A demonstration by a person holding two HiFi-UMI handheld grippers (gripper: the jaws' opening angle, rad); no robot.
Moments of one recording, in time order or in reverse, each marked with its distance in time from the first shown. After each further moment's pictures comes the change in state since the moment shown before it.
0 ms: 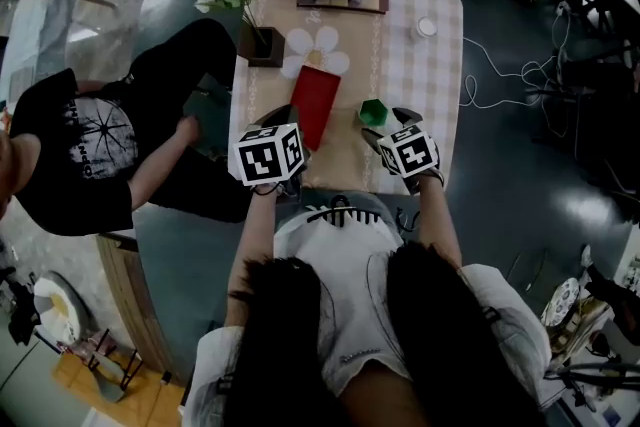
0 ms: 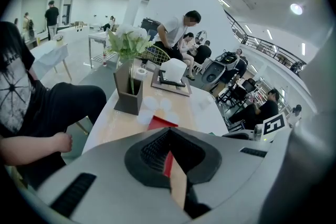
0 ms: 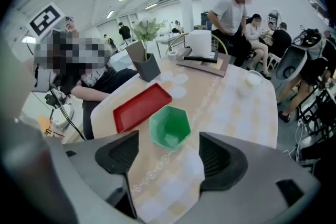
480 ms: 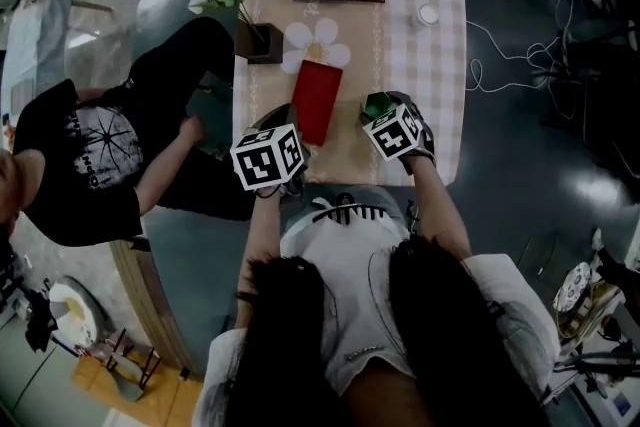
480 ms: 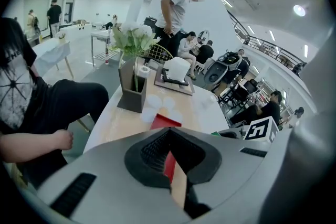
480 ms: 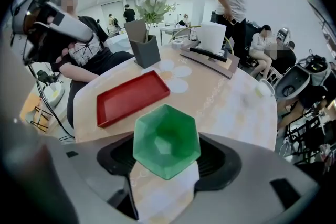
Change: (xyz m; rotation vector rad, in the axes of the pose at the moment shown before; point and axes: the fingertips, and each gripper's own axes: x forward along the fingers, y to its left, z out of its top) left arm 0.002 0.010 -0.004 -0.020 0.005 0.013; right arm 0.041 -0.006 0.002 -0.143 0.104 -0.096
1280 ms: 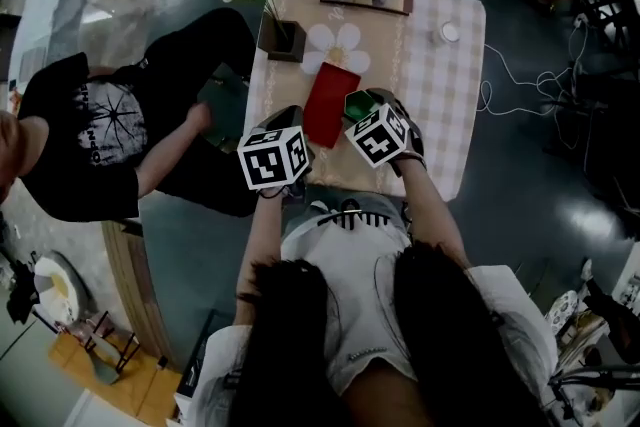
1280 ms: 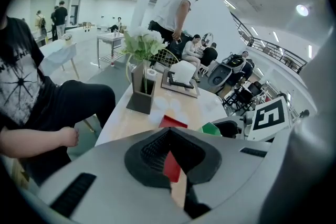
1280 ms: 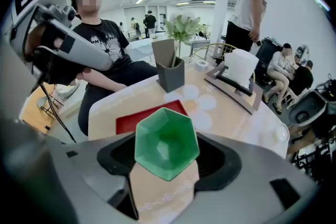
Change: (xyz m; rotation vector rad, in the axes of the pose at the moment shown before) left arm -0.016 0.021 0.002 -0.023 -0.026 0.039; right arm -0.015 0.059 0.081 -0.174 -0.089 0.093
